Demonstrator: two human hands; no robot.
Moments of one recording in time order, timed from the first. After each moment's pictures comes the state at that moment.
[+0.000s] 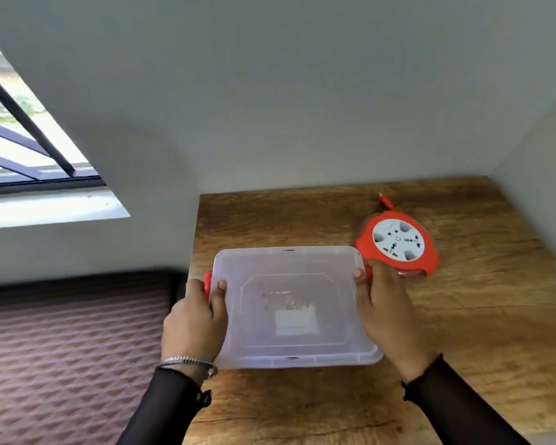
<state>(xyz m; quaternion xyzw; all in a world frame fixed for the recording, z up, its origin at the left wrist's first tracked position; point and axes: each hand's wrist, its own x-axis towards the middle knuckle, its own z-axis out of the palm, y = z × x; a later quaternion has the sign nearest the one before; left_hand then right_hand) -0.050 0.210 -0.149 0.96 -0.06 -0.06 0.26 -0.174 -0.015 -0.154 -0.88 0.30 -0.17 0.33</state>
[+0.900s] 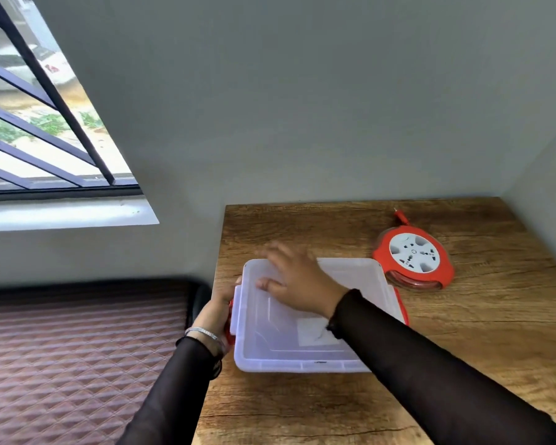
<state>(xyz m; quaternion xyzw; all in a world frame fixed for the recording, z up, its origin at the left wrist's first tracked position) -0.022 0.224 -0.172 0.56 0.18 -0.39 0.71 -0.067 0.065 -0.125 -0.97 0.00 0.01 0.25</state>
